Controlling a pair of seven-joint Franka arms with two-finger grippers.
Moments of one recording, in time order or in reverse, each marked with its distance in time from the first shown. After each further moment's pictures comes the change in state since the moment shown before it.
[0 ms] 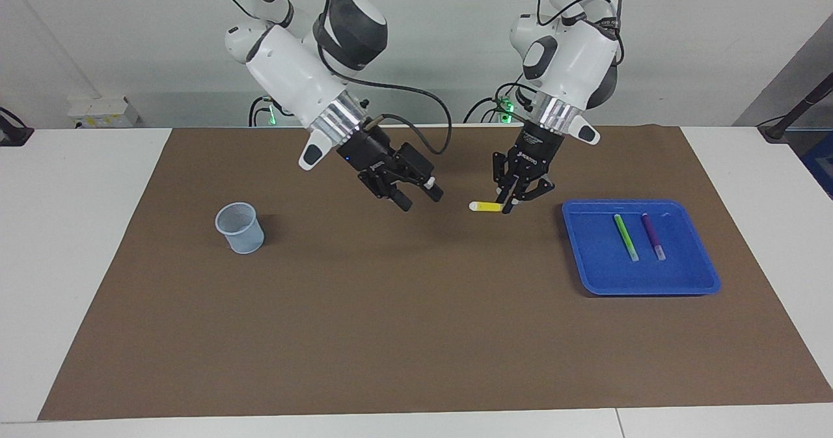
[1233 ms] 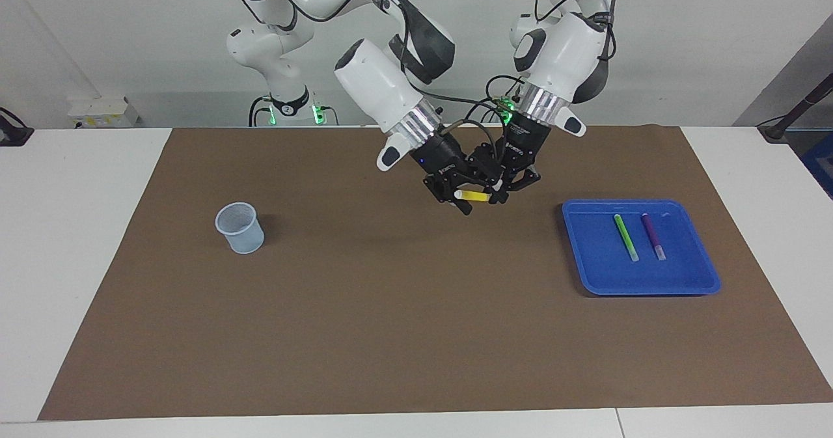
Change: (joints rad) left arm -0.026 -0.043 -0.022 -0.035 0.009 0.000 -0.016; right arm 0.114 0.141 0.004 0.074 -0.103 0.139 0.019
